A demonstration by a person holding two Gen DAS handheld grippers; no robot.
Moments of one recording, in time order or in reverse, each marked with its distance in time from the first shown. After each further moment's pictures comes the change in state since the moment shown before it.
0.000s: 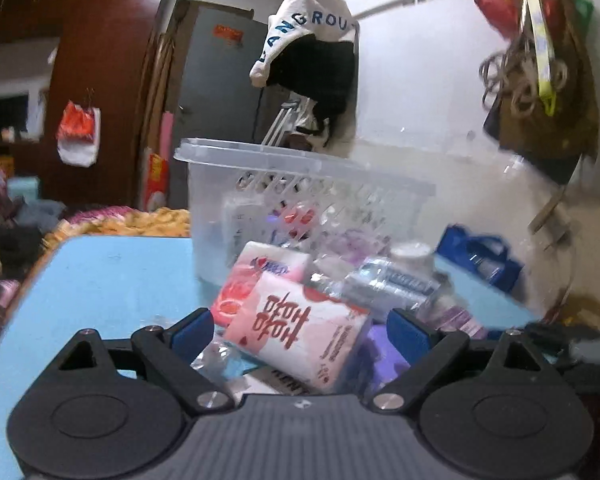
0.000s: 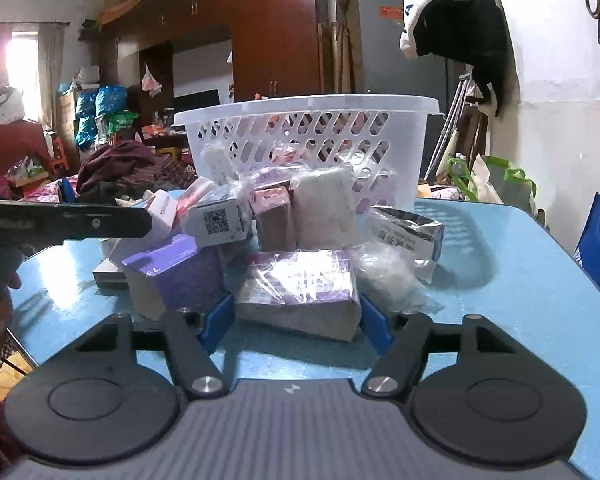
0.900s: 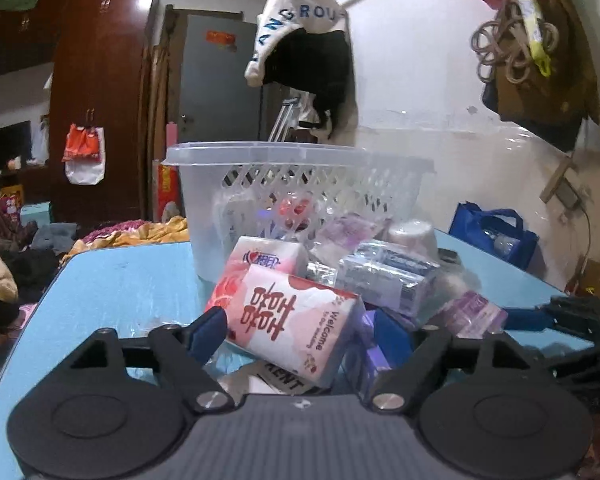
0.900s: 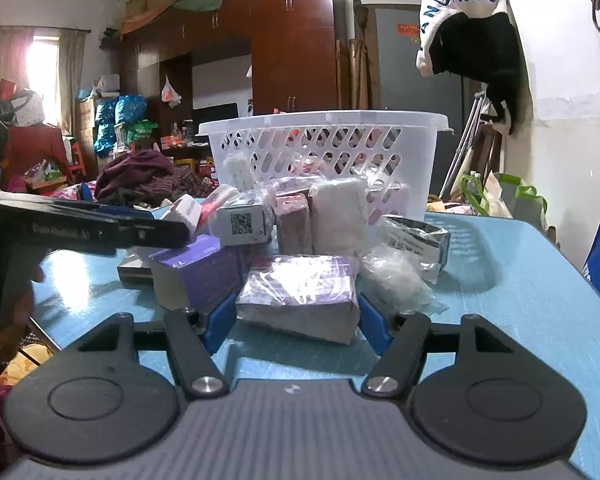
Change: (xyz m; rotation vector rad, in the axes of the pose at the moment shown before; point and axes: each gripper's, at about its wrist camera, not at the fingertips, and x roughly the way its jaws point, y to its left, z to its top) left arm 0.006 -0.024 -0.004 0.109 0.025 0.085; right arm -0.011 0.001 -0.006 -0.029 -0.049 0.050
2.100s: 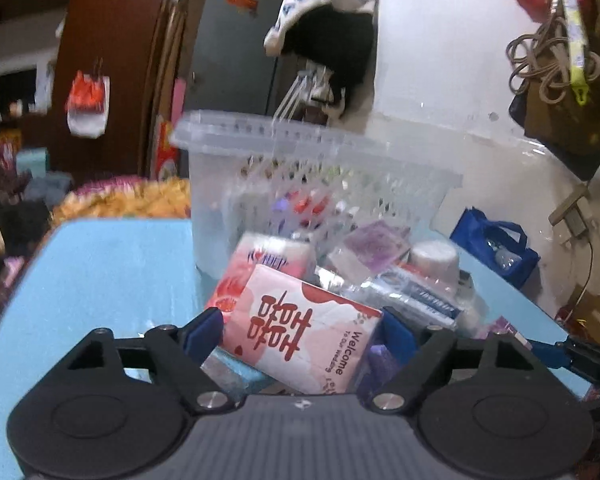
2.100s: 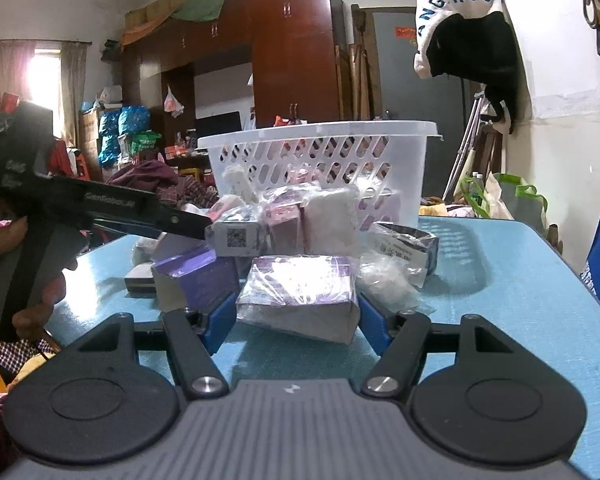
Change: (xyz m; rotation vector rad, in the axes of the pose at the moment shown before) left arm 0.018 0.018 0.022 -0.107 0.068 -0.026; right arm -0.010 -0.011 0.002 0.027 -0.026 0.015
